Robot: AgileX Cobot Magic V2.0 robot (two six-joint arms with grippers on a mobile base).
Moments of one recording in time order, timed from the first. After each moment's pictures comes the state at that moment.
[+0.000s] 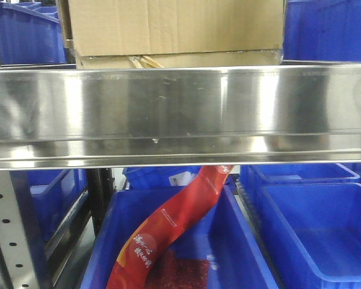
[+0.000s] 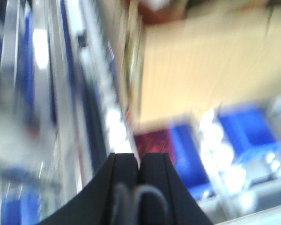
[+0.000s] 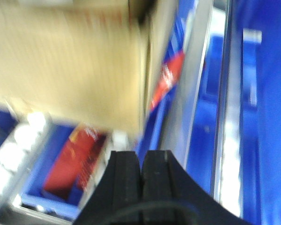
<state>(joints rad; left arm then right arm) -0.28 1.34 -1.68 0.08 1.17 -0.16 0.23 1.28 -1.50 0.19 0.98 -0.14</state>
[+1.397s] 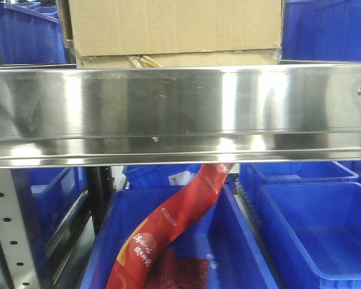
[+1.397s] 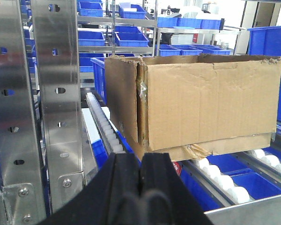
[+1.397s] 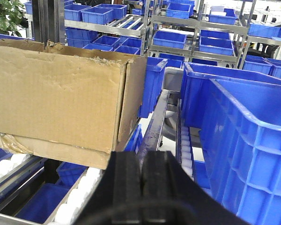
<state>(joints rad) -0.28 0.35 -0.54 0.14 0.29 -0.16 0.23 0.49 -0.59 0.17 0.22 -0.23</state>
